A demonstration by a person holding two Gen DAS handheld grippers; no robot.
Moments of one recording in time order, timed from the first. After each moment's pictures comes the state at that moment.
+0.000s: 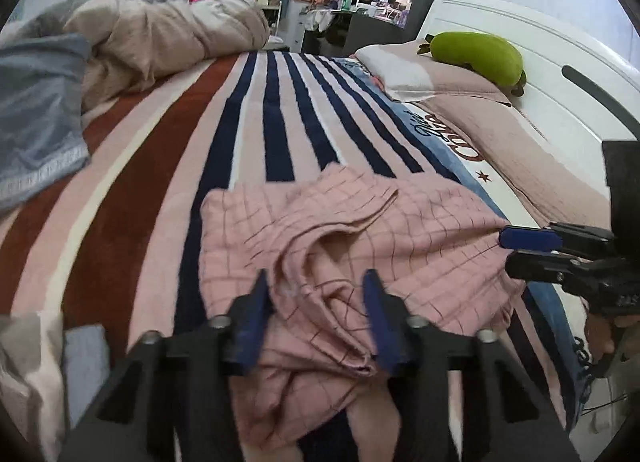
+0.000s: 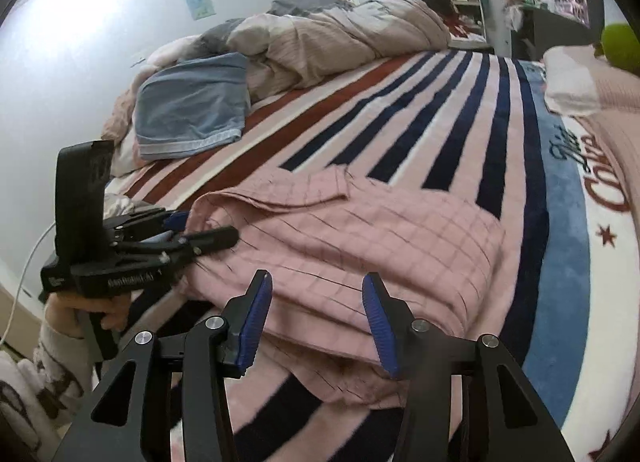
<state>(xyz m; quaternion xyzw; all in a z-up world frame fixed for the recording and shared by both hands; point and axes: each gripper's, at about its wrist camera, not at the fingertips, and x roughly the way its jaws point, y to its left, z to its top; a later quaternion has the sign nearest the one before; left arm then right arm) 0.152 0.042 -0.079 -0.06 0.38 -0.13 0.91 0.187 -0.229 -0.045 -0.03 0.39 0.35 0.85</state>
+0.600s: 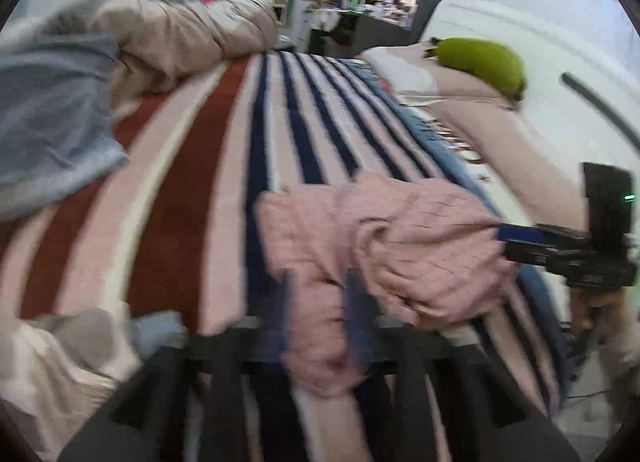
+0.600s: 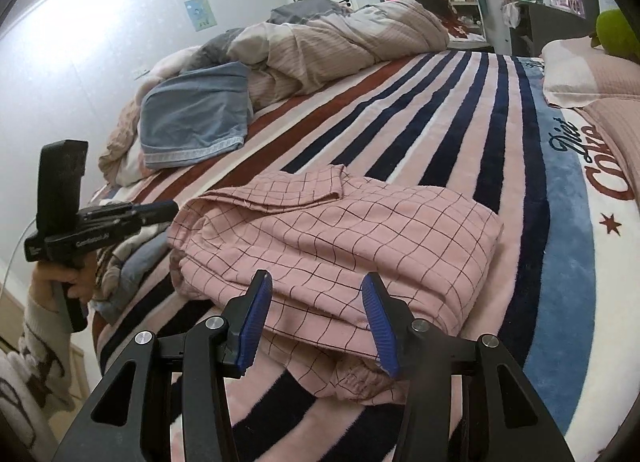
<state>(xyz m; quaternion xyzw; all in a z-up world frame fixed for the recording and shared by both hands) 0.131 0.086 -0.054 -0.08 0.39 -0.15 0.91 0.189 -0.238 -0.051 -0.01 0.38 0.36 0.85</state>
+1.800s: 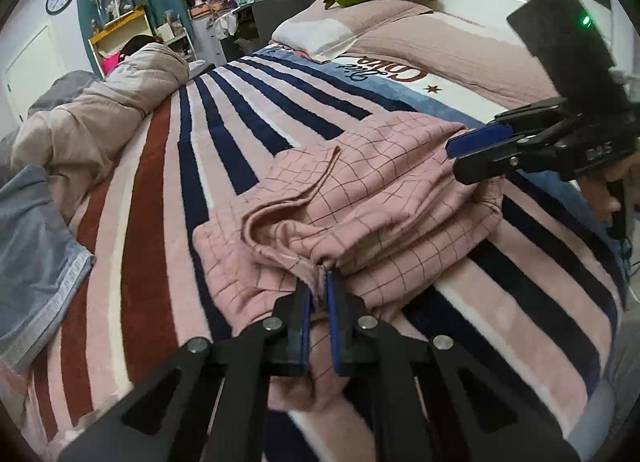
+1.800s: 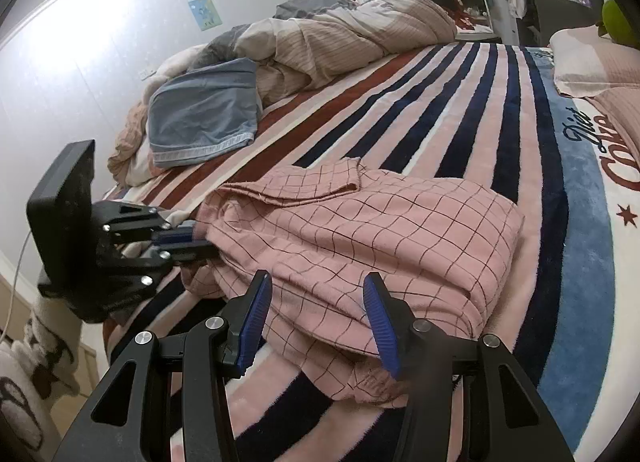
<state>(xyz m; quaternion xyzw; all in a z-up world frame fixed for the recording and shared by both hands) 0.131 0.018 -0.059 0.17 0.38 -0.20 0.89 0.189 -0.231 -0.058 0.01 0.39 0.38 0.84</state>
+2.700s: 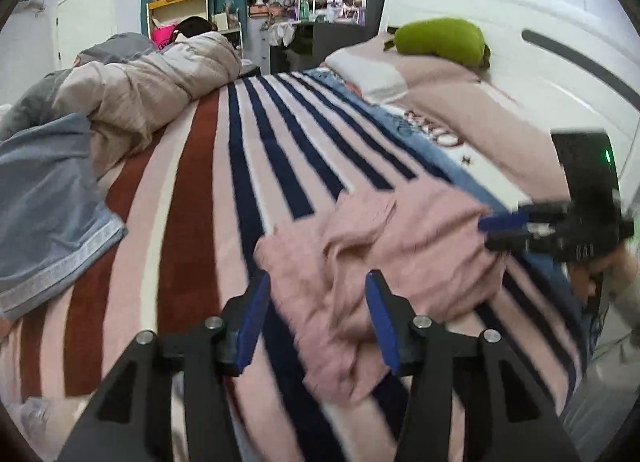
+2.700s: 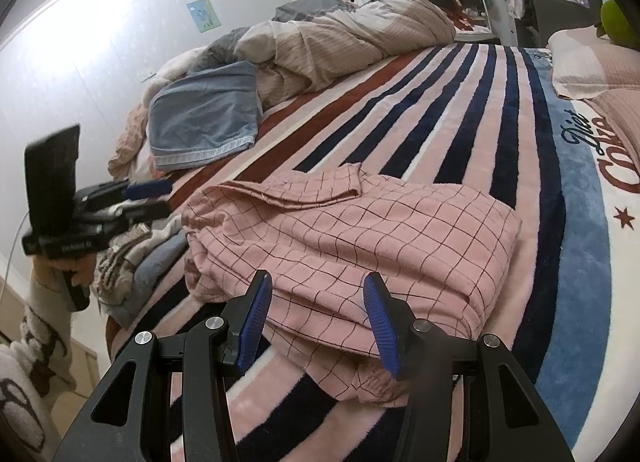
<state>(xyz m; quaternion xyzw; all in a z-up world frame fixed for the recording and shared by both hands) 0.138 0.072 -0.015 0.04 0.36 -0.16 0.92 0.187 -0.231 -0.053 0.01 0.39 0.37 0.84</state>
